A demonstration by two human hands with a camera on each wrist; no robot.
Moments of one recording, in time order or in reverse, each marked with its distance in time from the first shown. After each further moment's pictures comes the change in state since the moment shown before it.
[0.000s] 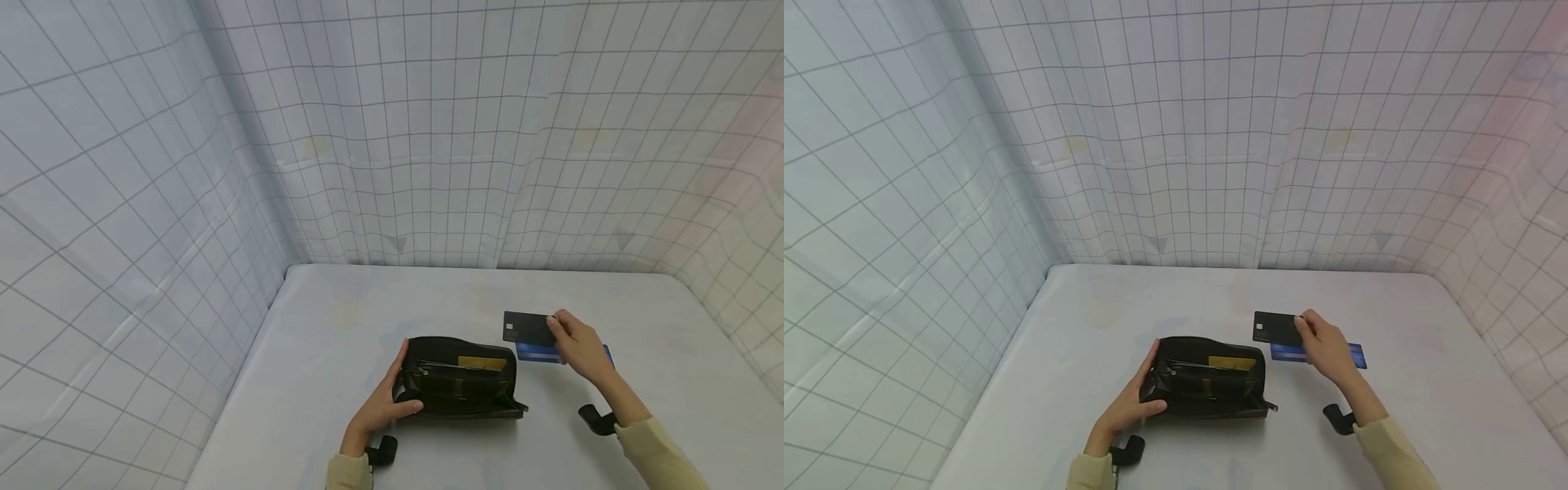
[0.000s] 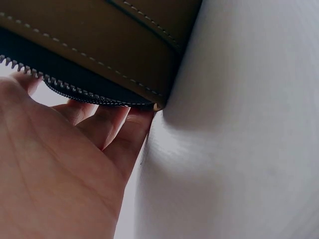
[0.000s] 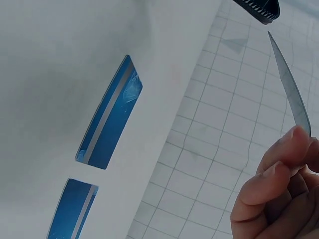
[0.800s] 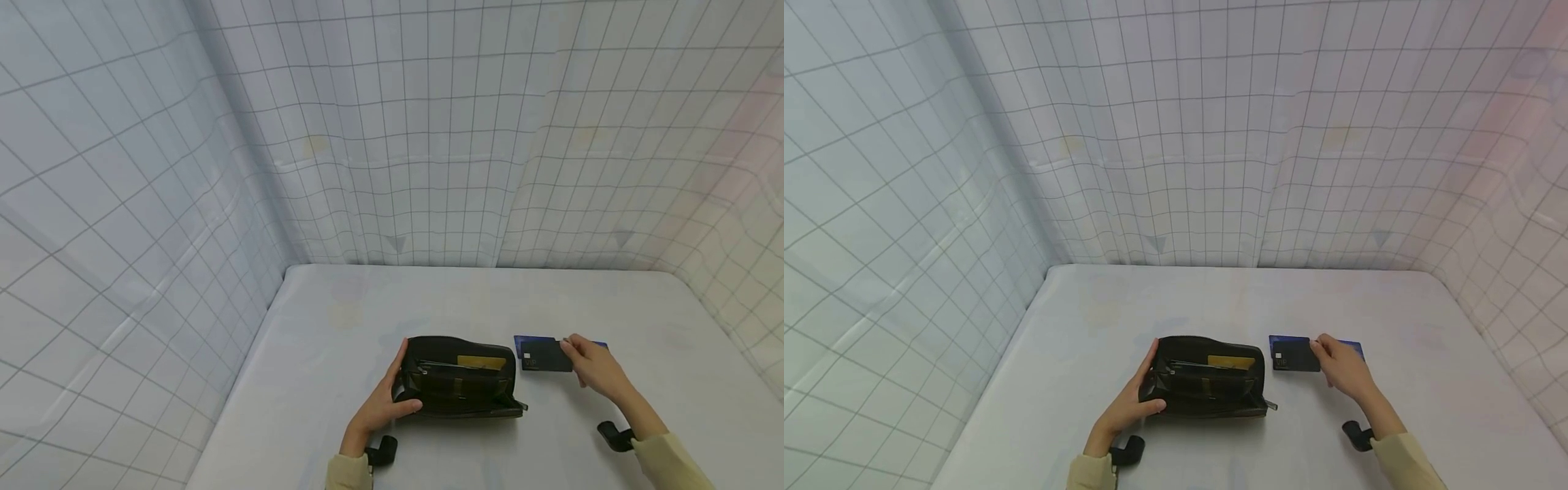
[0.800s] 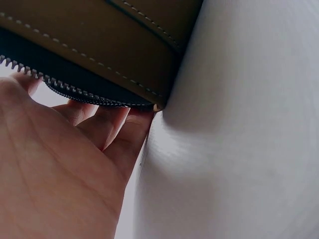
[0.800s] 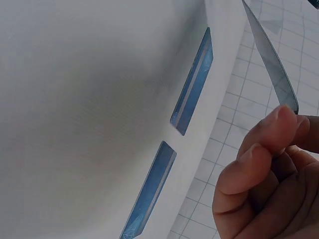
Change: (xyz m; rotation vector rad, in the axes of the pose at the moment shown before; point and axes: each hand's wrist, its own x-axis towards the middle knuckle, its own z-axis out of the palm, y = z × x) left_hand 0.000 -0.002 0.000 -0.005 0.006 -0.007; right_hand -0.021 0.046 -0.004 -0.110 -0.148 0.117
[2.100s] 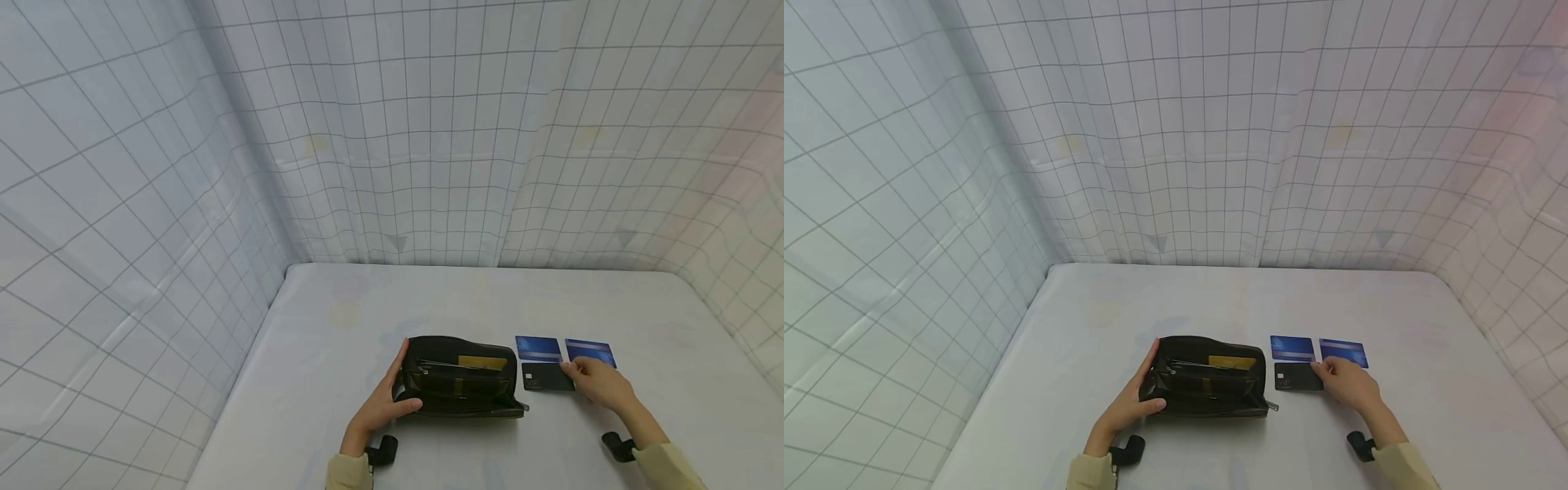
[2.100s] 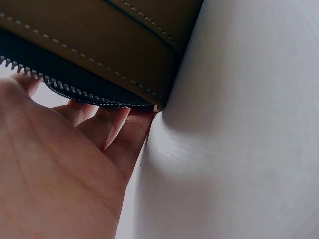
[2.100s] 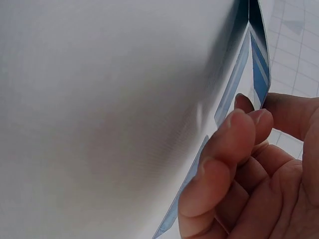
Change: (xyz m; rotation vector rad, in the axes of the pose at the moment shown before) left_hand 0.004 -0.028 0.001 0.031 0.029 0.027; right_hand -0.006 0.020 0.013 -0.120 -0.095 0.157
